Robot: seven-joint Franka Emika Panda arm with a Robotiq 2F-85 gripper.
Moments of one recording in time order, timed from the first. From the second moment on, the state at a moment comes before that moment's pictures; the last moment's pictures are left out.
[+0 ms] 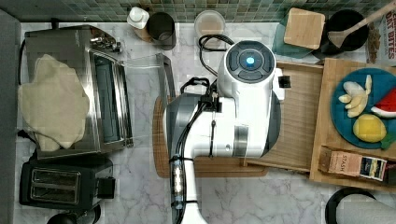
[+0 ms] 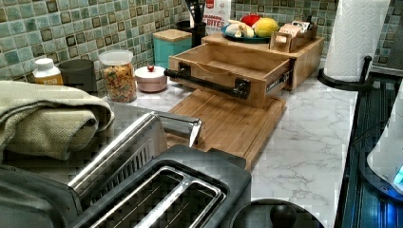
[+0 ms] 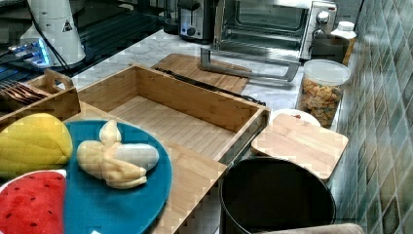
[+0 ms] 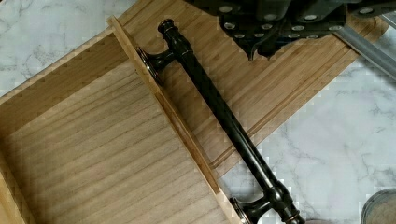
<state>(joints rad) -0.03 0.07 -0.03 -1.86 -0.04 0.25 -0.11</state>
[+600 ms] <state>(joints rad) -0.03 0.08 -0.03 -1.87 -0.05 0.29 -0.11</state>
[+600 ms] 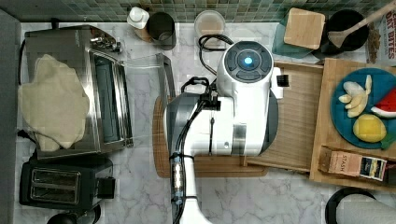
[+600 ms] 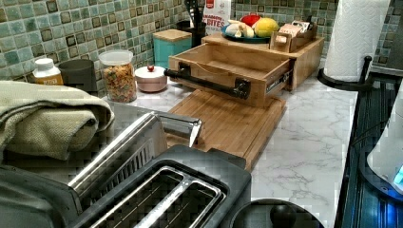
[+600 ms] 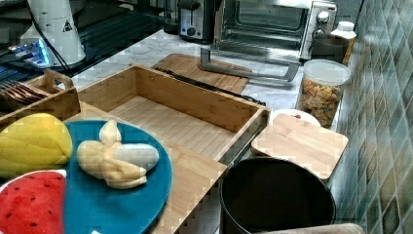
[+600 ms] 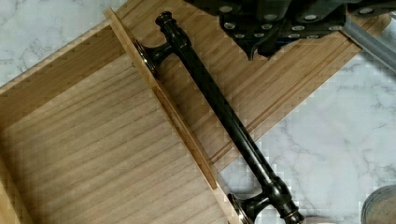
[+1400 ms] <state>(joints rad) -0.02 0.20 0.02 -1.98 -0.12 0.55 -0.27</state>
